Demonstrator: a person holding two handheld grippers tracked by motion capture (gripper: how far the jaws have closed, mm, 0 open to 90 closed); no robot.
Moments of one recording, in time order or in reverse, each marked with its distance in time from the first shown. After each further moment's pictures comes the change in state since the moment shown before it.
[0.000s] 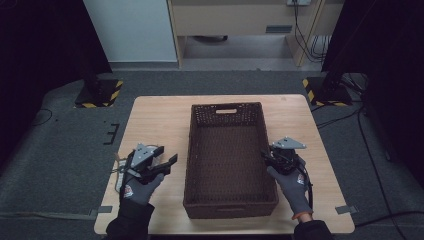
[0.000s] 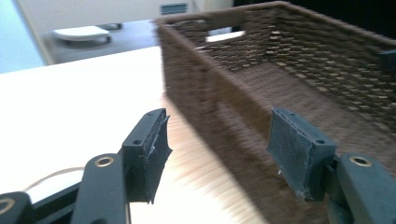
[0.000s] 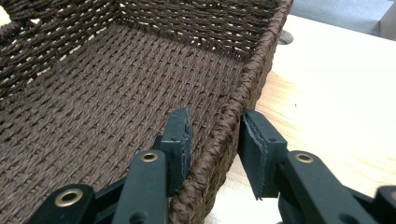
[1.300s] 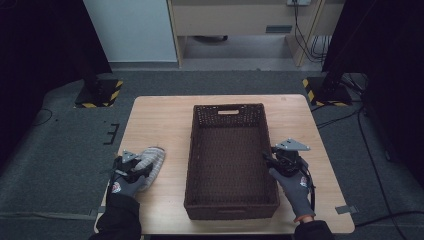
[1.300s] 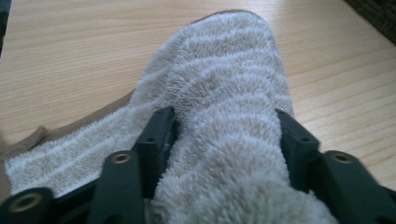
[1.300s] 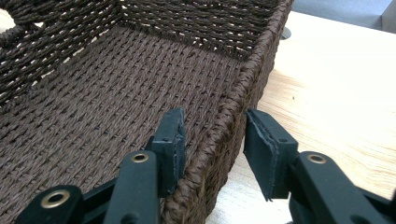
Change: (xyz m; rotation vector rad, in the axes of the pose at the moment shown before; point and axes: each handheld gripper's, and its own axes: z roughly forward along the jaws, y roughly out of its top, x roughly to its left) left arm 0.075 -0.068 0.021 0.311 0.178 -0.121; right arm -0.004 -0.005 -0.006 -0.003 0.010 0.028
